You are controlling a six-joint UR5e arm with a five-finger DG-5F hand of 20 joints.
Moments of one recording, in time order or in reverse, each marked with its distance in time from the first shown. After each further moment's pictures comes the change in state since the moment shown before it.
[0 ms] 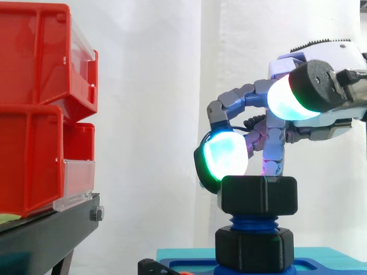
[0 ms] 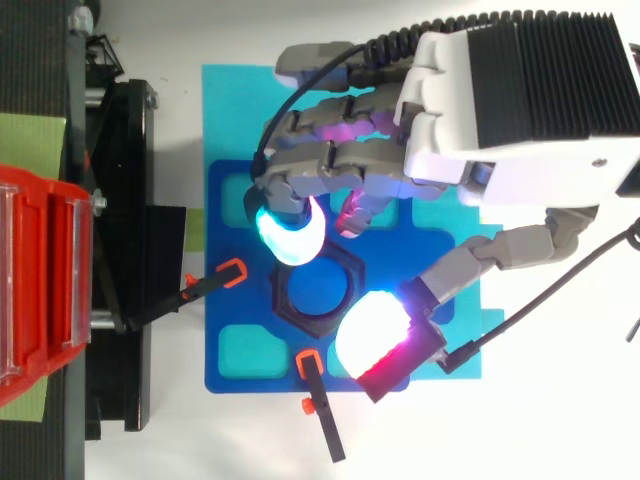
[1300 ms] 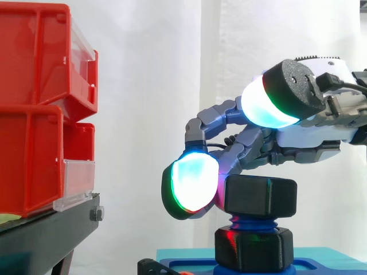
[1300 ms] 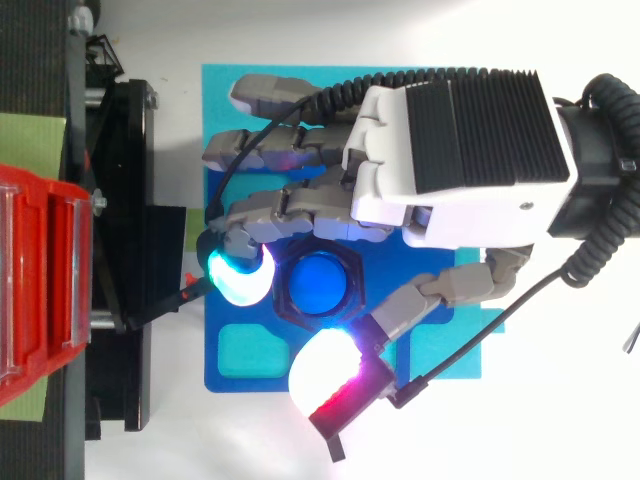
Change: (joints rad) arm 0.028 -0.056 -0.001 0.119 0.020 0.083
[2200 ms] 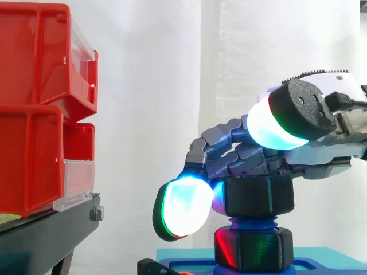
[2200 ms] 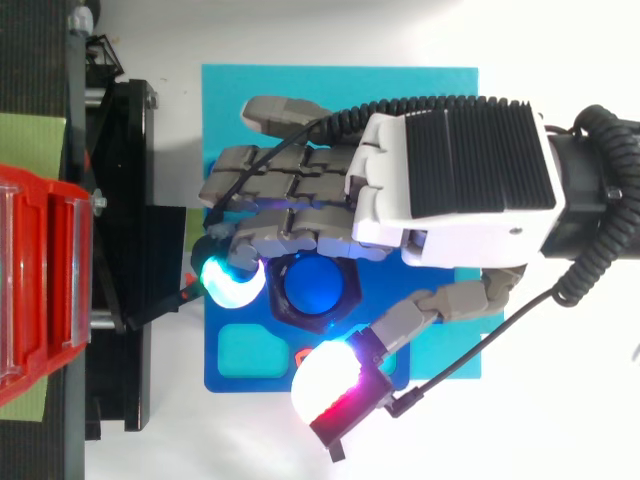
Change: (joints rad) arm 0.020 -0.001 -0.029 0.001 0.031 0.000
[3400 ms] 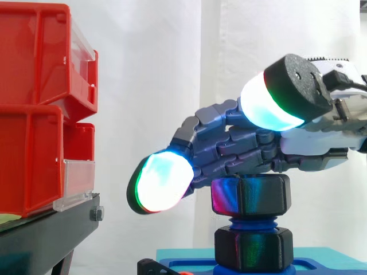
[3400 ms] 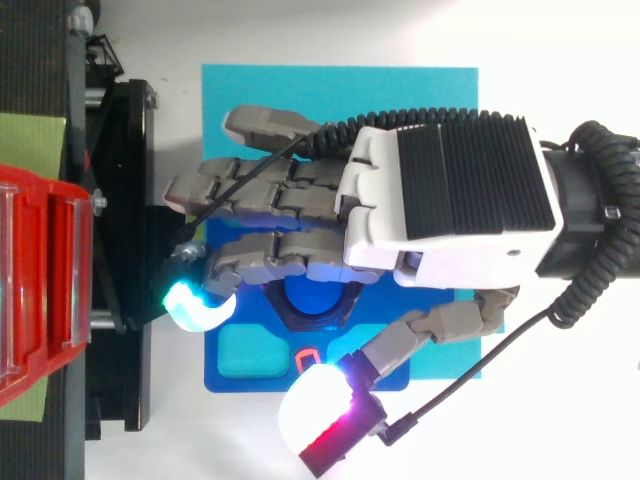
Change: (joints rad) arm 0.017 0.000 -0.002 0.041 0.013 -0.003
